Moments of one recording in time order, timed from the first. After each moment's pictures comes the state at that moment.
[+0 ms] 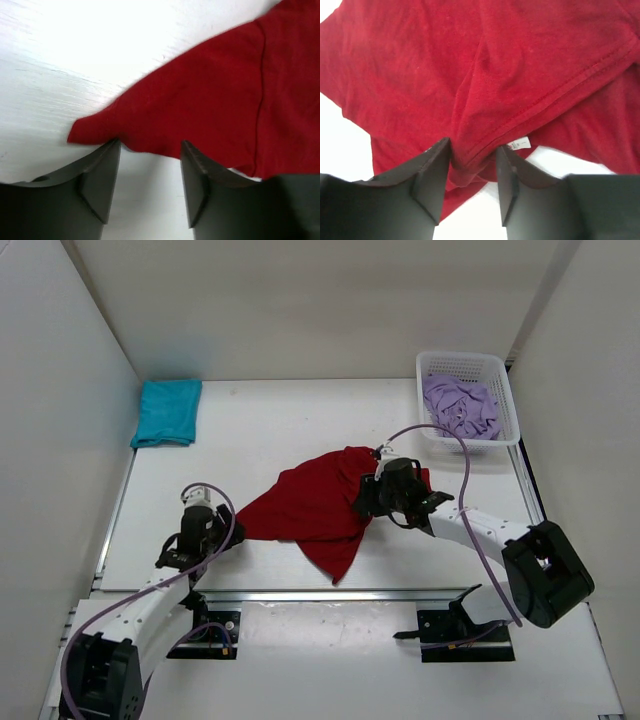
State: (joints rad) left arm -0.21 0.79 0.19 -0.11 -0.04 -0.58; right arm 0.57 1.37 0.67 0.02 -0.14 0.39
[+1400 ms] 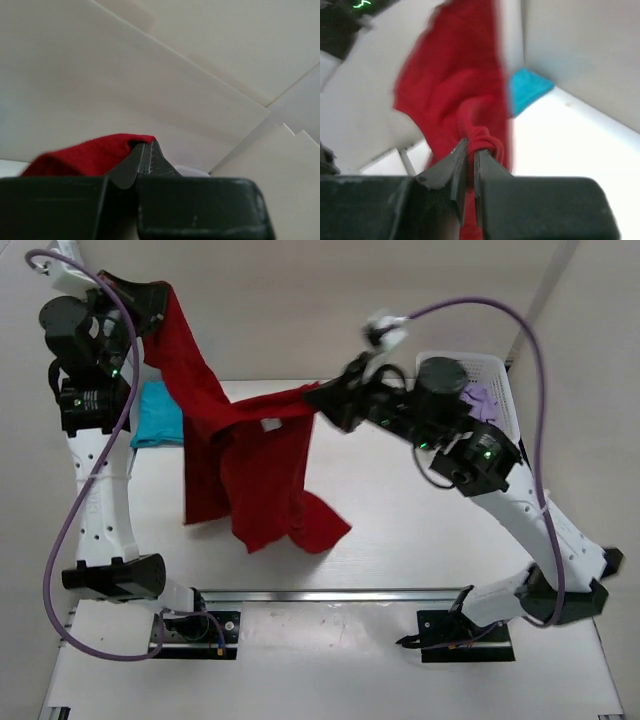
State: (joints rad) left arm 0.10 1.47 1.99 -0.27 0.27 -0.67; right arm 1.01 1.43 1.99 -0.51 0.00 0.17
